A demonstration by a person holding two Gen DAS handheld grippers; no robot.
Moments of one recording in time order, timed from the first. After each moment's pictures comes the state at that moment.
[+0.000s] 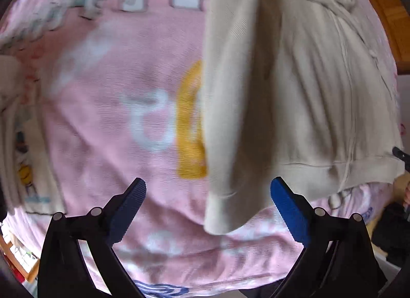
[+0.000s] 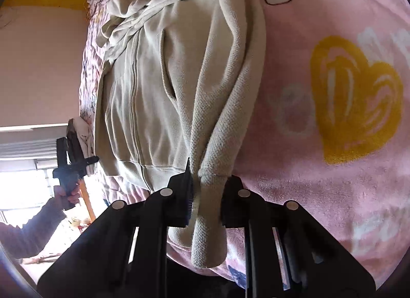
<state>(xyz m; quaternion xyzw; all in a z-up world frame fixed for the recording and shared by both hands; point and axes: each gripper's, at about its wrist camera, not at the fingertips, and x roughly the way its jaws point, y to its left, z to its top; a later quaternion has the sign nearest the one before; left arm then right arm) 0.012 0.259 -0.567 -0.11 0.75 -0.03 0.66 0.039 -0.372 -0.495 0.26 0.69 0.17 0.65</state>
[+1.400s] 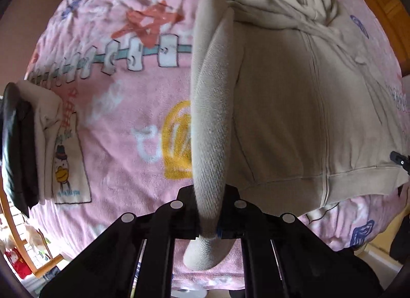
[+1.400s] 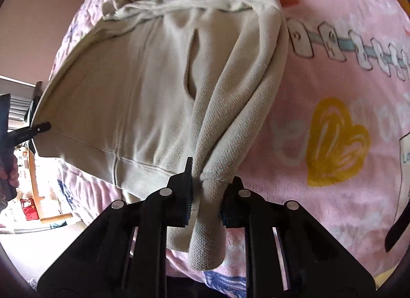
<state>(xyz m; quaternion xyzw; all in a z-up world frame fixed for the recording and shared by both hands) 0.015 0.177 -0.469 -0.04 0.69 0.04 0.72 0.048 -0.315 -0.439 0.06 0.68 0.16 0.72</state>
